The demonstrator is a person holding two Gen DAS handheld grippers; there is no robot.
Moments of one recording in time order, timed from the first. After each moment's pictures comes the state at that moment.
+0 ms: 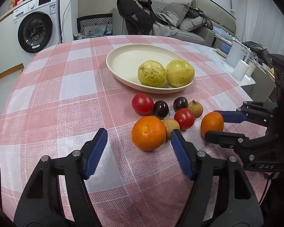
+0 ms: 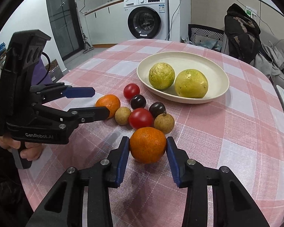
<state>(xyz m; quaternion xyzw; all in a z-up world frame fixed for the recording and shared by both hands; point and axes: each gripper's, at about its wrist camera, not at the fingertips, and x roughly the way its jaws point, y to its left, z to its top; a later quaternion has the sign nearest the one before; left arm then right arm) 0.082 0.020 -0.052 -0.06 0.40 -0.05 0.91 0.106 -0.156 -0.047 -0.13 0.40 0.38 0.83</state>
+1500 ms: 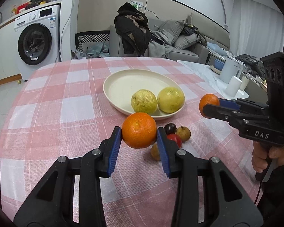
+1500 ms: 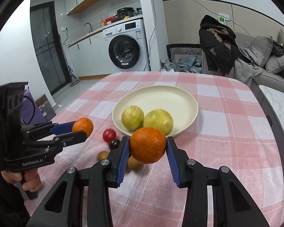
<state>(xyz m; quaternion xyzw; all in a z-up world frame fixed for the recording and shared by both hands) 0.077 0.022 -0.016 -0.07 0.33 -0.06 0.94 0.139 -0.182 -0.009 -0.04 0.33 0.33 0.88</state>
